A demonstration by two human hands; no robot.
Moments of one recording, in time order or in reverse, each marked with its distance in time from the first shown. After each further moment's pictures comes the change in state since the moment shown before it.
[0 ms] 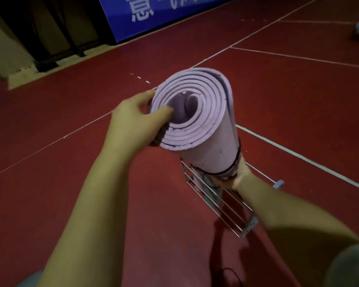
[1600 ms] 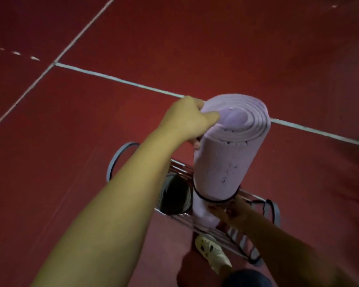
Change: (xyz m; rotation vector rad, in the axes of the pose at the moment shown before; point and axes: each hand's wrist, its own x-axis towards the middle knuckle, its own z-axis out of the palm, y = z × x) left_hand 0.329 -0.102 0.387 0.173 -0.930 -0.038; right_hand 0.251 -0.104 -0.073 0.275 0.364 0.171
